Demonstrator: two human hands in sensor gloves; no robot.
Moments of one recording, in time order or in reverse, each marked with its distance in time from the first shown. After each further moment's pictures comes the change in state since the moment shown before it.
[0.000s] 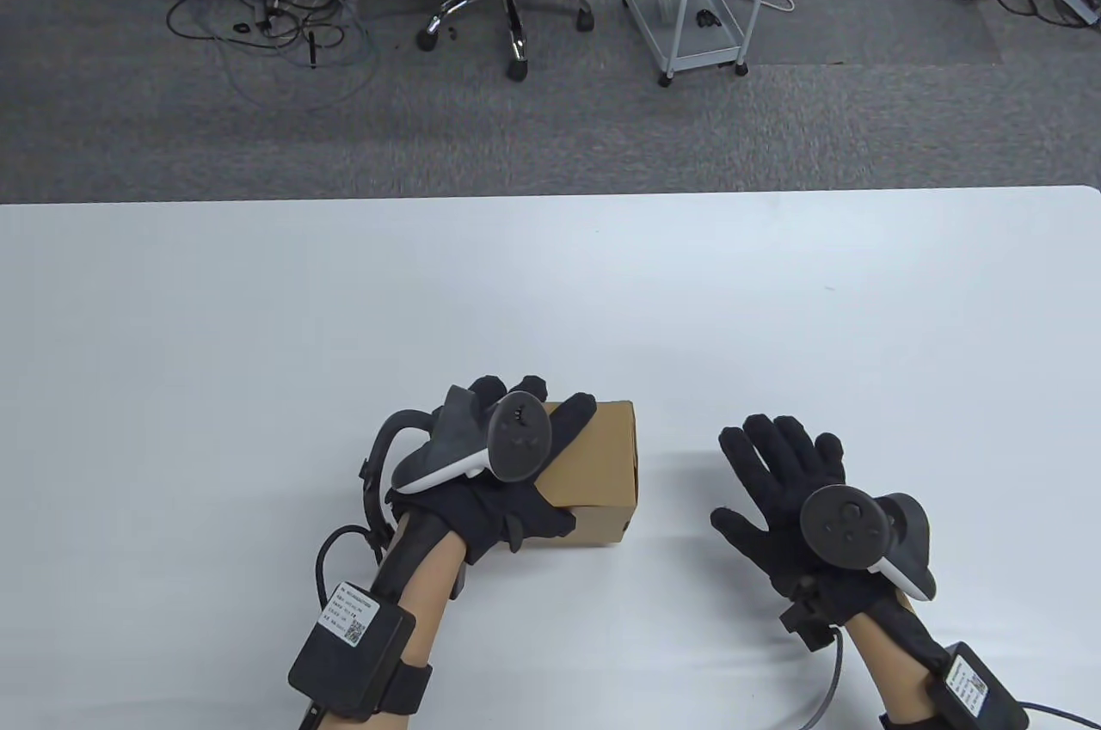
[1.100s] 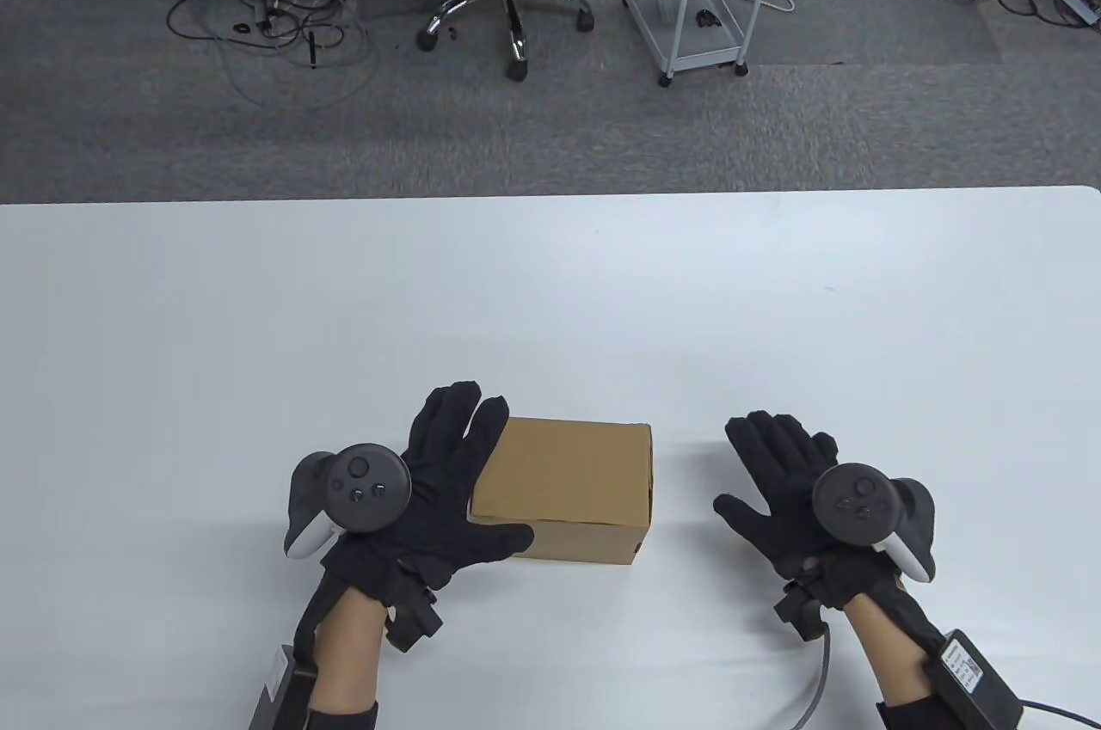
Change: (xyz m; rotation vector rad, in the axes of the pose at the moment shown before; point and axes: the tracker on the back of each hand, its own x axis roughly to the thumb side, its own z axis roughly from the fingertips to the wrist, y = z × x) left_hand -0.083 -0.066 0.033 0.300 -0.248 0.617; right_hand -0.019 0.007 -0.011 0.035 0.049 -0.201
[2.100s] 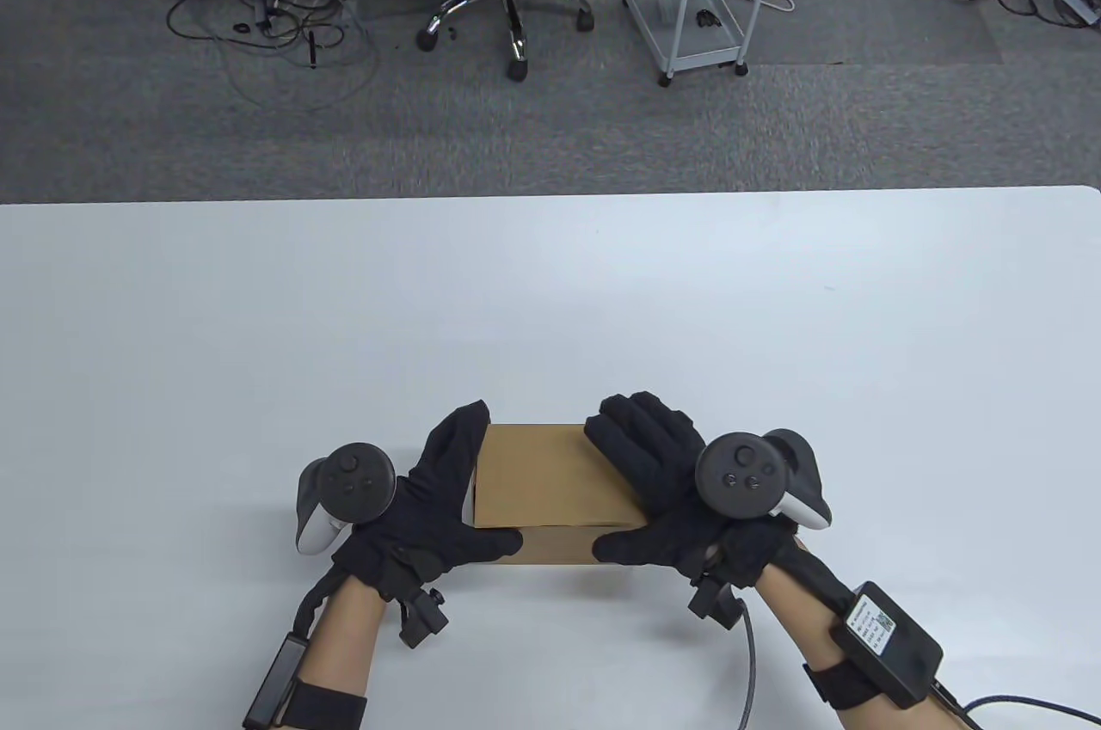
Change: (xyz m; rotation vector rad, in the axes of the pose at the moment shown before) left_hand -0.045 -0.028 -0.010 -0.006 -0.025 0.231; right_hand 0.135 0.020 -0.041 0.236 -0.318 0.002
